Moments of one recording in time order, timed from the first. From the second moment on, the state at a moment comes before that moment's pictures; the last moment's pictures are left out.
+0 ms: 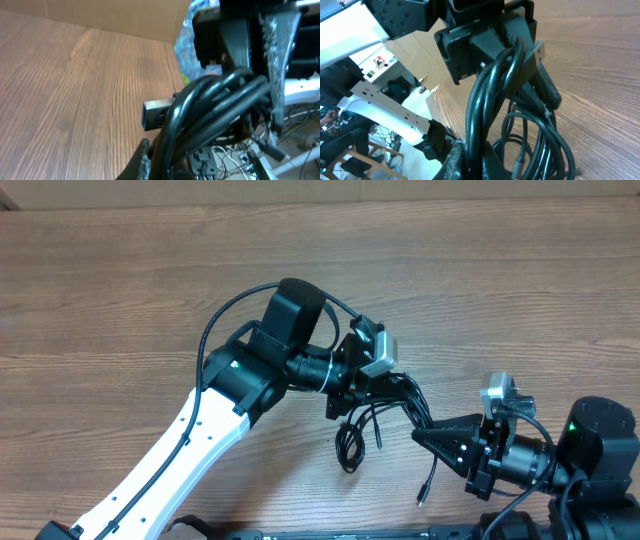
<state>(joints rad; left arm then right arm) -0.60 1.39 1.24 -0.52 1.06 0.34 0.05 0.58 0.89 -0.83 -1.11 0.07</state>
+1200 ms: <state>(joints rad) -0.58 1.39 1.24 -0.49 0.84 -0.42 0.05 0.58 0.89 -0.77 -0.67 -0.11</state>
